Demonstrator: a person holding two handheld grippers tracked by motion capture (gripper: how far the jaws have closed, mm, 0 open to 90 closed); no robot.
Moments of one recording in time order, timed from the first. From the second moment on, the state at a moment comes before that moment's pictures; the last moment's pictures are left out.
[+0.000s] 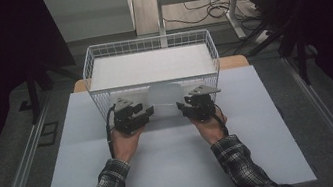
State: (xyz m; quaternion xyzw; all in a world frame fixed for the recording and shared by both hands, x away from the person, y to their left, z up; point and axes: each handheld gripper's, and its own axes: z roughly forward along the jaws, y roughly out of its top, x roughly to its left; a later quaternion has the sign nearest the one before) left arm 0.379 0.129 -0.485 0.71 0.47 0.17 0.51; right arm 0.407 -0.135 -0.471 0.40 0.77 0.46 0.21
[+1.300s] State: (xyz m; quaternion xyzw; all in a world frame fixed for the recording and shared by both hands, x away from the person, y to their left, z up) left arm 0.273 0.160 -0.519 0.77 0.39 0.15 0.48; right arm 0.427 -0.101 -0.505 0.36 0.80 0.43 0.19
